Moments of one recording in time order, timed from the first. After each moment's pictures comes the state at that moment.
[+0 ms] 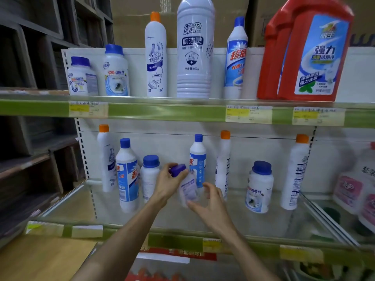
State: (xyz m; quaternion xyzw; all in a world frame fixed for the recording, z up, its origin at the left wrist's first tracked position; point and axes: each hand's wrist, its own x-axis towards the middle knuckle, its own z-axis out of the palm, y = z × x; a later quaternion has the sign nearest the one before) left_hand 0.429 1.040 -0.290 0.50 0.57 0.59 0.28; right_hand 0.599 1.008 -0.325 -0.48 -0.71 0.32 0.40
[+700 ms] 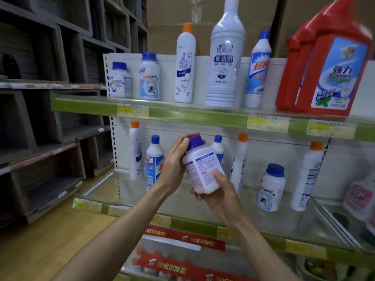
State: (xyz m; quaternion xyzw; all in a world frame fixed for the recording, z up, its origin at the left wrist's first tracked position) left_hand 0.427 0.916 -0.192 0.54 0.29 0.70 0.37; right_hand 0.577 0.934 -0.251 -0.09 -0.52 0.70 0.48
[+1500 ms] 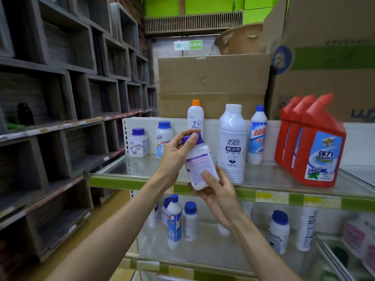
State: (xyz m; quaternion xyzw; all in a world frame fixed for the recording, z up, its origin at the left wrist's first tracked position) left_hand 0.366 0.878 0.053 0.56 0.34 0.67 0.34; right_hand 0.503 0.898 -0.030 -0.09 -0.47 0.70 0.53
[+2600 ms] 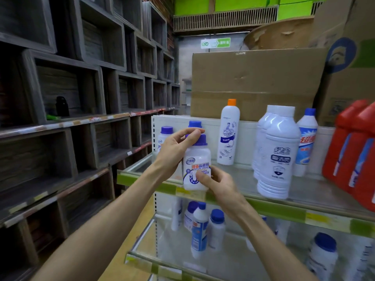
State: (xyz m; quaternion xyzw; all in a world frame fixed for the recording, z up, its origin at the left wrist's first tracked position) left_hand 0.268 0.882 0.064 0.56 0.38 0.67 0.31; right_hand 0.421 0.927 -0.013 -0.19 -0.68 0.57 0.42
